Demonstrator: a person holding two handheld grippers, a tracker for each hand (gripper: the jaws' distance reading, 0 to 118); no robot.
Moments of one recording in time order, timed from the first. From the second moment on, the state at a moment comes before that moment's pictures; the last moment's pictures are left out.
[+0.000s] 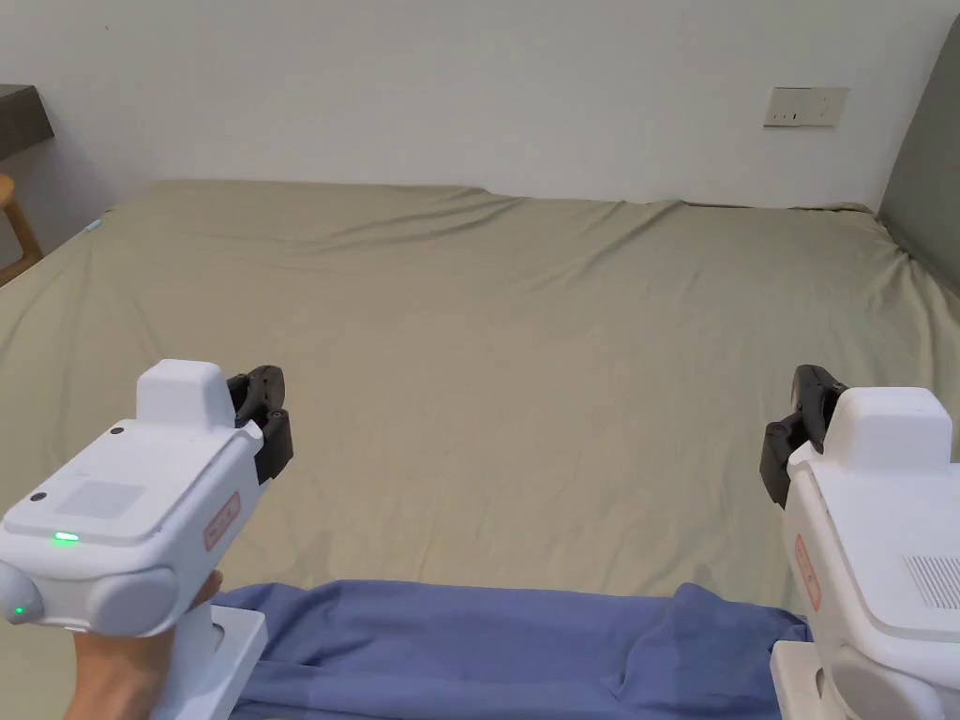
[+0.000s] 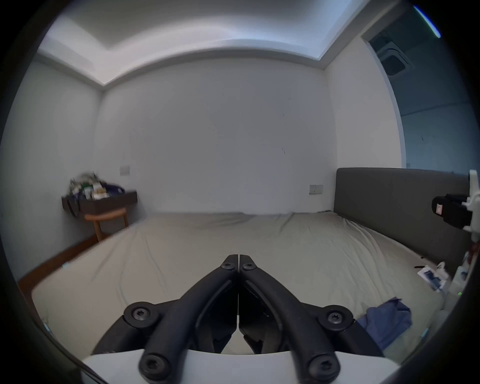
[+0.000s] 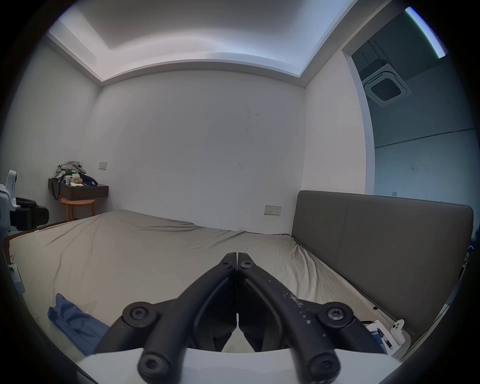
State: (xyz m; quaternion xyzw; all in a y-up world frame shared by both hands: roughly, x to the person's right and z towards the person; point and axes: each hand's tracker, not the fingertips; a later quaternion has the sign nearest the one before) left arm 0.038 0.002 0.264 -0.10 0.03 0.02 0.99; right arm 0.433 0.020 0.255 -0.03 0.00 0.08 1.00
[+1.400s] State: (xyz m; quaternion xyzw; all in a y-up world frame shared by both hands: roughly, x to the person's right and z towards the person) left arm -0.109 -0.207 0.225 -0.46 -0.03 0.30 0.84; right arm 0.395 -0.034 0.200 -0.14 0.01 0.11 0.98
